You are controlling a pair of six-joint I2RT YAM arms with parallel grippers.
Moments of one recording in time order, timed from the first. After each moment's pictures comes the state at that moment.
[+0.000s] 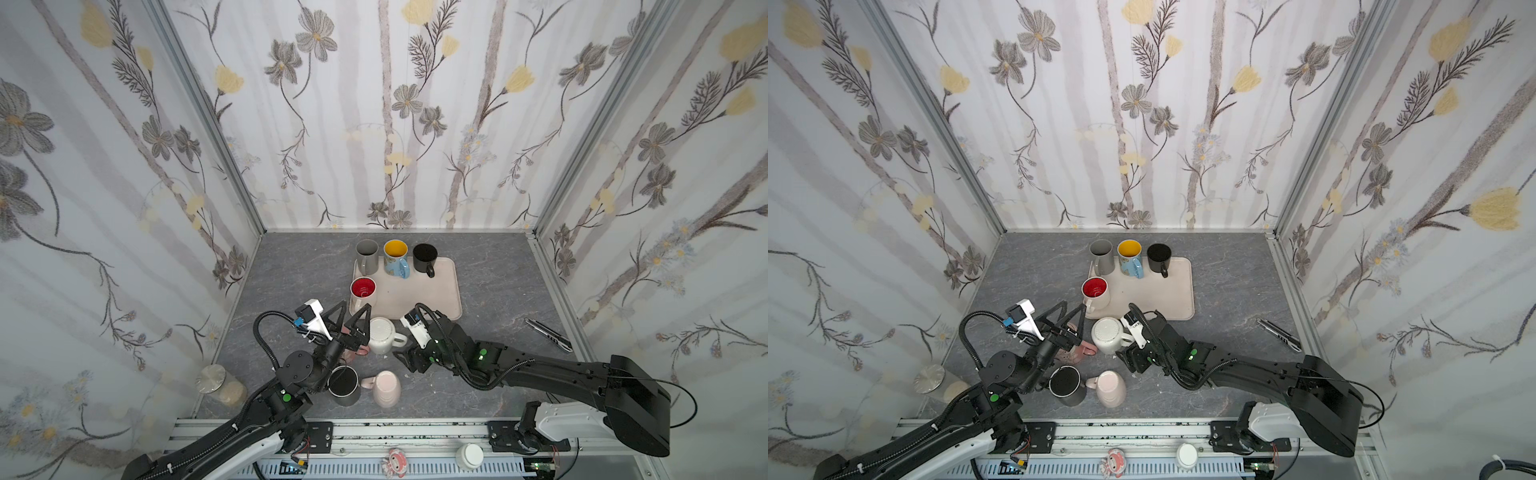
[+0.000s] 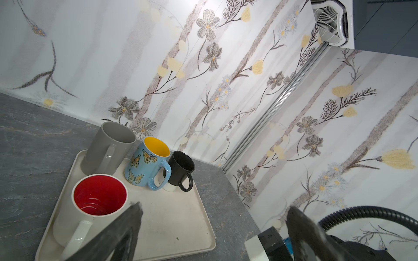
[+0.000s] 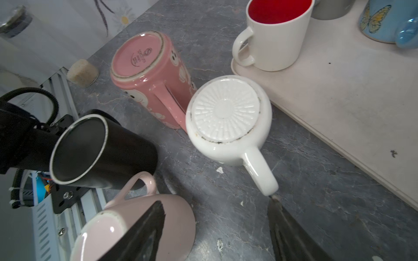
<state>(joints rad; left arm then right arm) -0.87 0.54 0.24 0.49 -0.40 -0.62 1.01 1.32 0.68 0.02 -0.02 0.28</state>
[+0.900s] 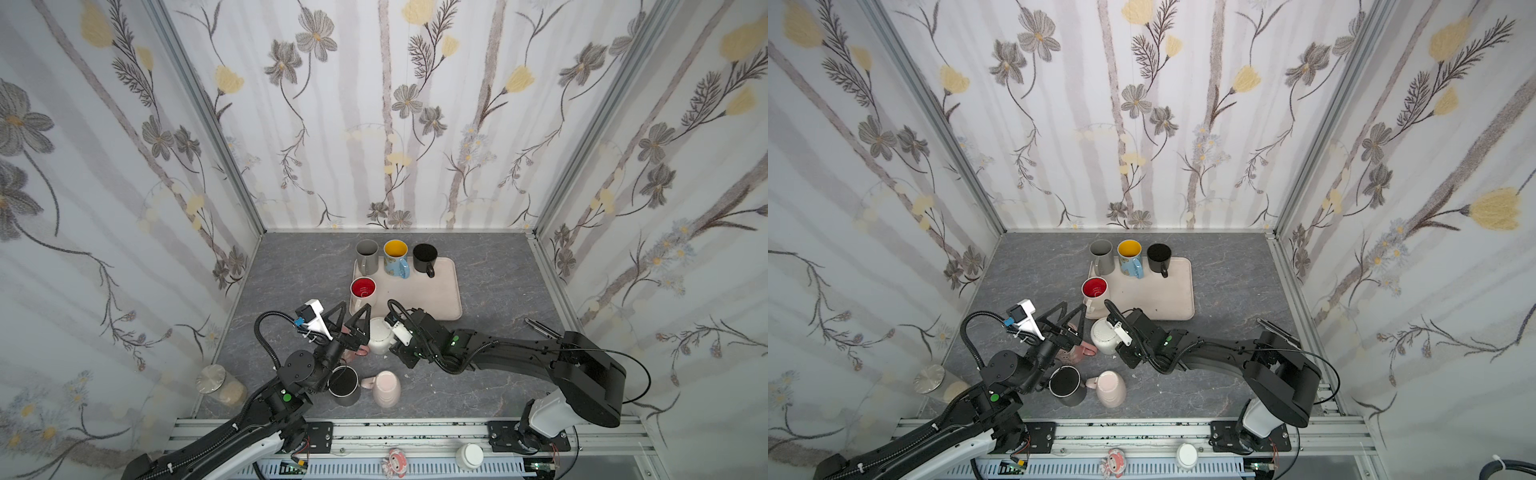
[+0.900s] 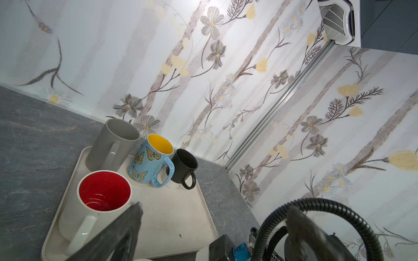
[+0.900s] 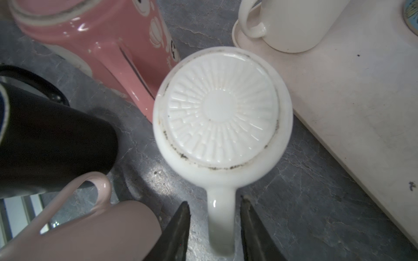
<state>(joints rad) -0.87 0.54 0.24 0.48 -0.41 -0.63 1.02 1.57 0.85 -0.09 0.00 0.12</state>
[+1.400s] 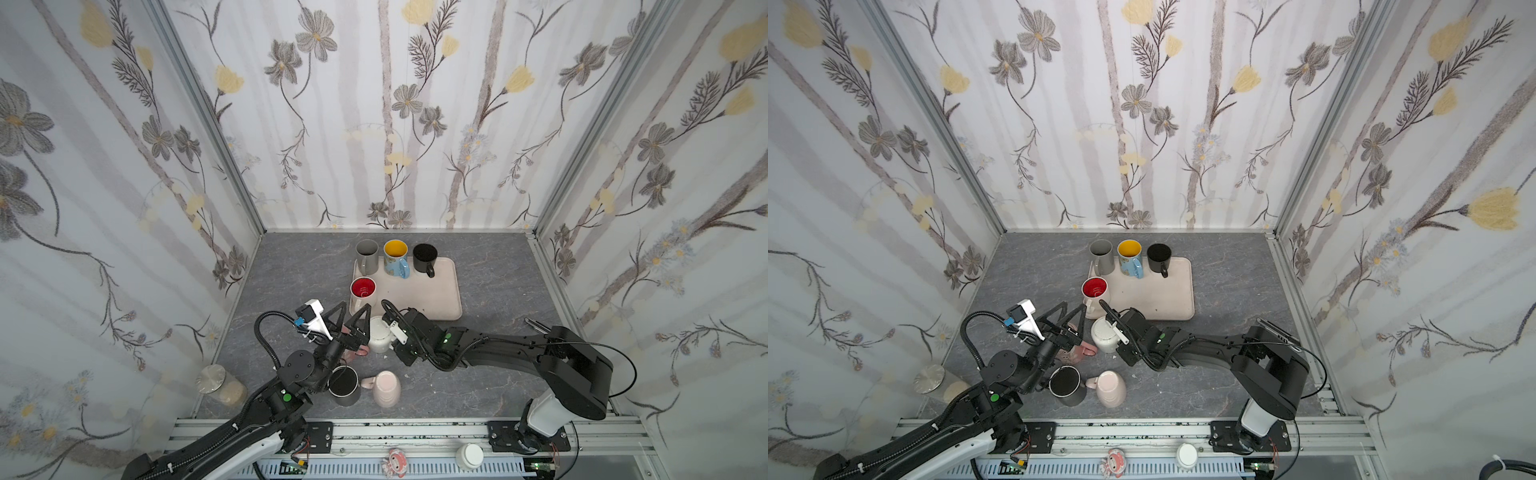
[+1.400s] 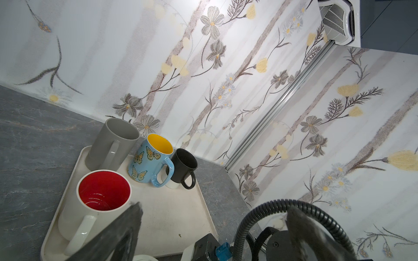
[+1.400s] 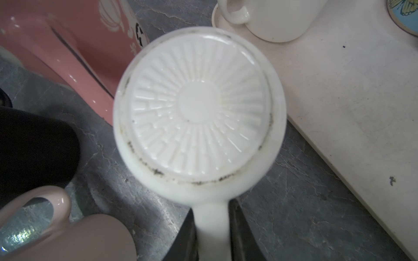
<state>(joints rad) -0.87 0.55 0.24 0.48 -0.41 -0.63 1.02 1.63 0.89 -0.11 0.06 0.11</state>
